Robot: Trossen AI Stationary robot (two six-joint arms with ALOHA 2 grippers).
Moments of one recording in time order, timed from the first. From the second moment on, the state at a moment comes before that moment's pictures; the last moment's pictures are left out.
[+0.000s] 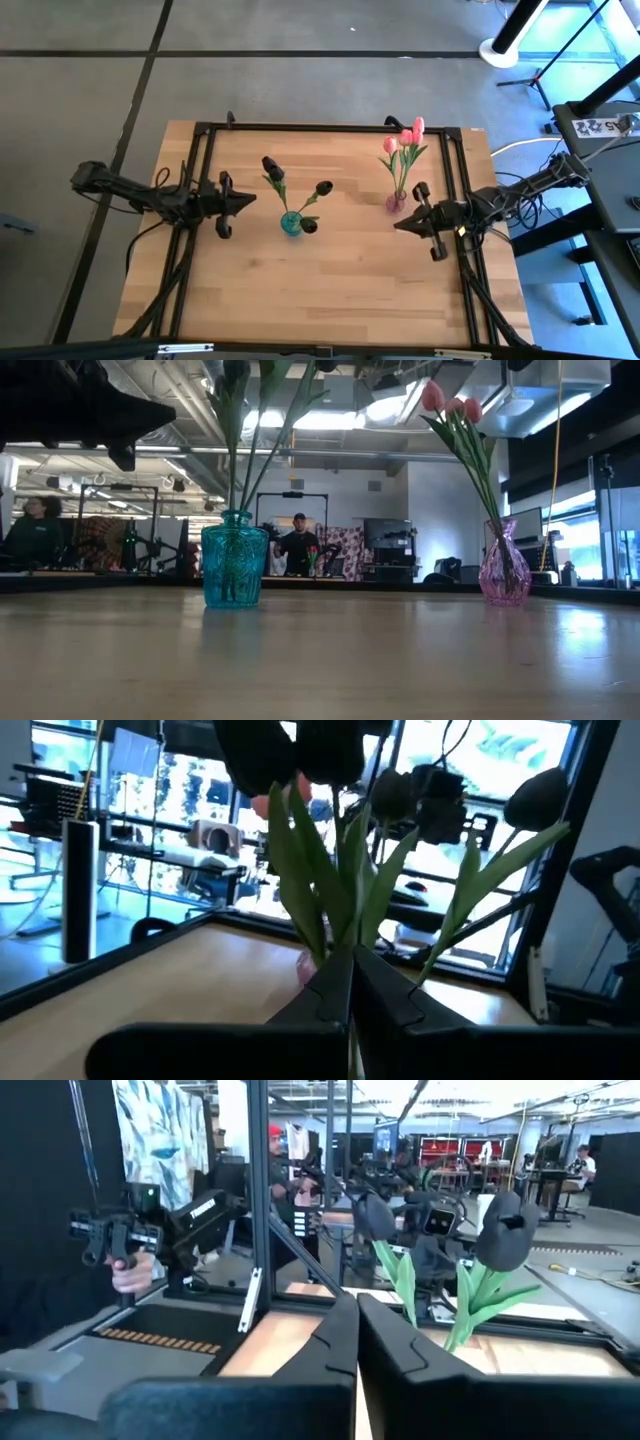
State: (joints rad) left arm -0.25 0.36 0.01 0.51 -0.46 -0.13; right arm 0.44 0.70 0.50 0.31 0.20 -0.03
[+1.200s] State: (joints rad) left arm -0.25 0.00 0.01 0.05 -0.34 -0.18; right arm 0.00 0.09 0.05 0.17 0.09 0.14
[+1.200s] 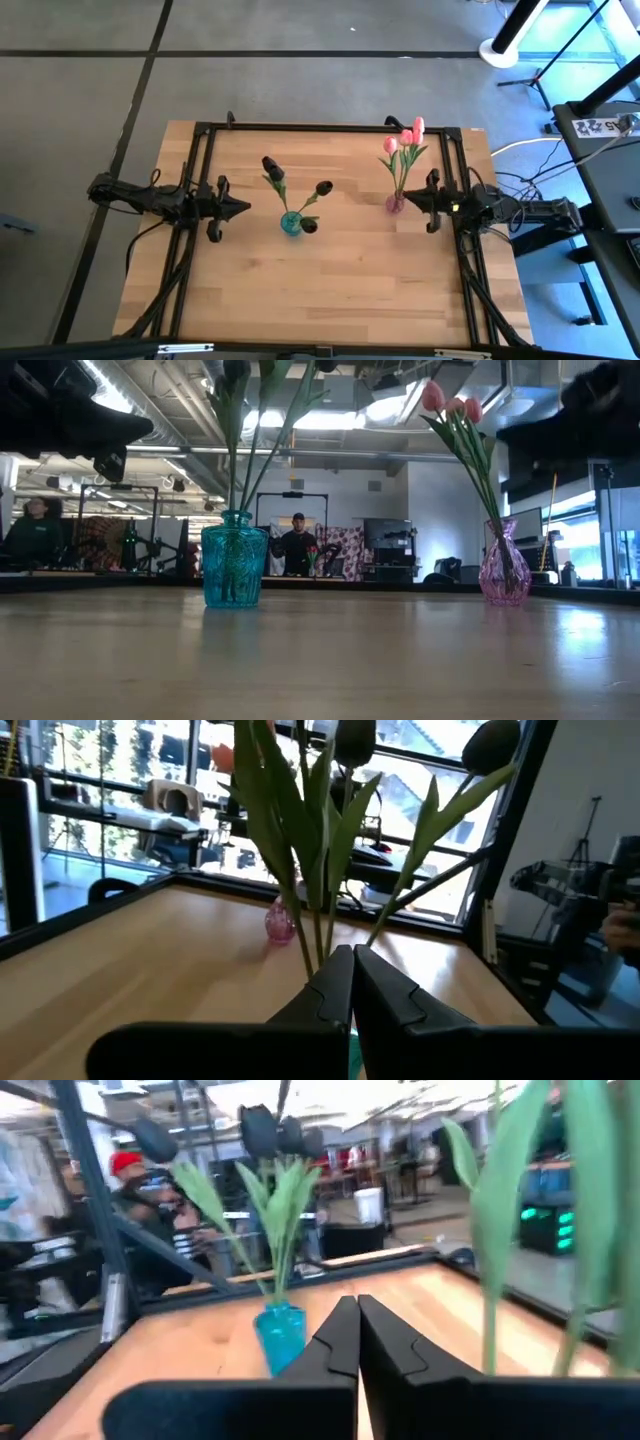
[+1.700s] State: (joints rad) left arm -0.24 0.01 0.01 0.05 -0.36 -0.15; right arm 0.22 0.00 0.02 0.05 0.37 -0.08
